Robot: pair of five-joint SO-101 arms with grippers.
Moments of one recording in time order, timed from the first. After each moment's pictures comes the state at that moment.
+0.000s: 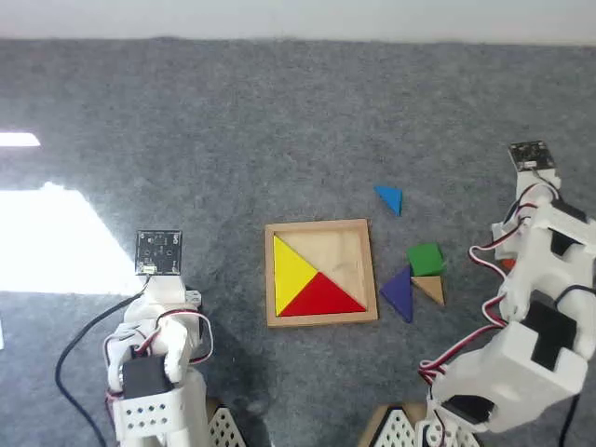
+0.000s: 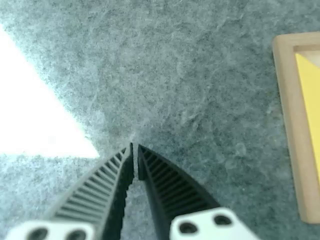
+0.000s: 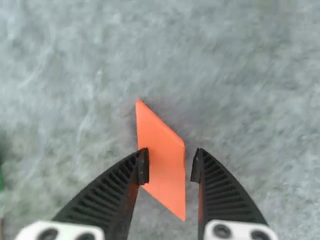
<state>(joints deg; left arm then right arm) -15.8 -103.1 97.2 72.0 -3.6 26.4 10.8 24.3 47.2 32.7</state>
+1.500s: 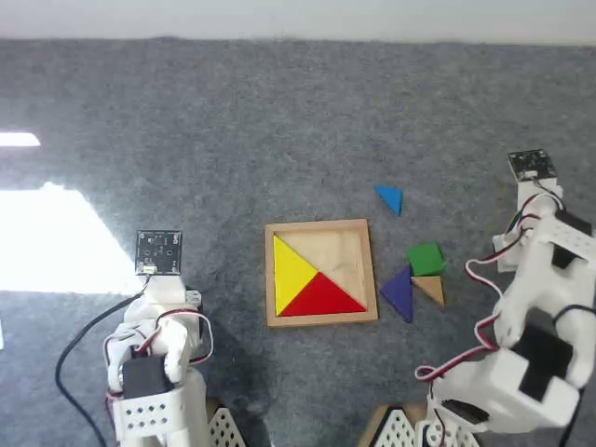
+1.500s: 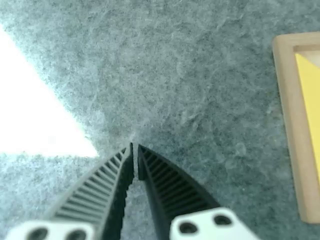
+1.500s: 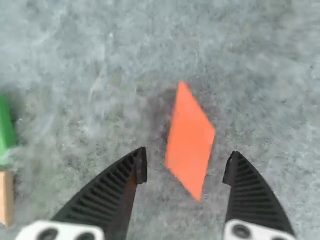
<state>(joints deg) -15.8 -103.1 97.2 72.0 -3.6 26.5 0.9 30.9 51.0 35.5</state>
